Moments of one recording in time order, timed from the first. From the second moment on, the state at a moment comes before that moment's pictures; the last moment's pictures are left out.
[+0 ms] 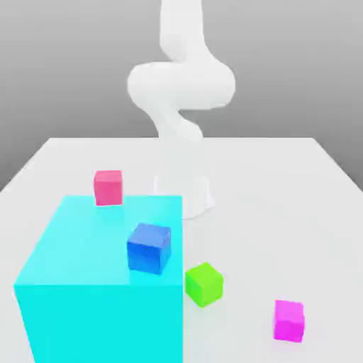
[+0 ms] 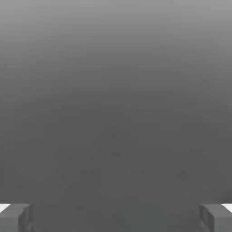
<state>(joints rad) 0.04 -0.71 0.00 -2.32 -0.01 2.34 0.72</state>
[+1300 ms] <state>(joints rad) 0.35 0.39 0.05 -2.48 -0.08 2.87 -0.13</state>
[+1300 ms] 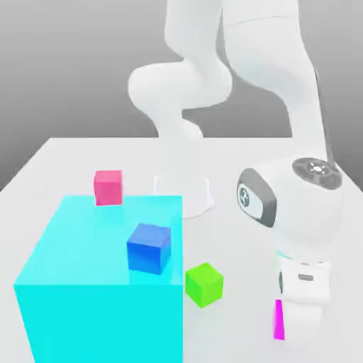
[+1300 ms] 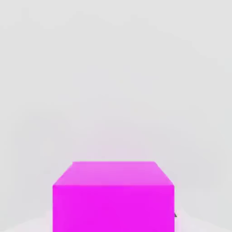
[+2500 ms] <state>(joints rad) -0.14 -0.66 -0.22 -2.66 -0.15 2.02 0.90</state>
